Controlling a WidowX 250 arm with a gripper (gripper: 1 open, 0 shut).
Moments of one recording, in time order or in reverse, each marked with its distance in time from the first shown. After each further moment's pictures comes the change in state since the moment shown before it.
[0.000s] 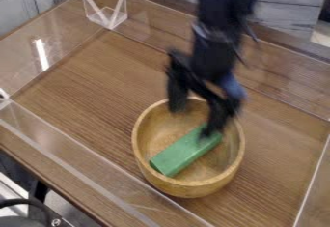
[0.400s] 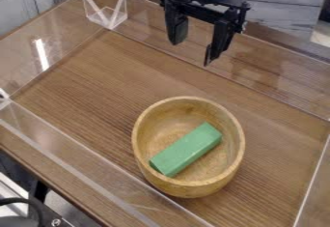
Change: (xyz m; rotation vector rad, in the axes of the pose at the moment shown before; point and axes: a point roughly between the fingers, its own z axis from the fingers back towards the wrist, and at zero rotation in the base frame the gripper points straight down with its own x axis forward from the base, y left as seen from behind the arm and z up) arm 0.034 0.073 0.061 -0.024 -0.114 0.336
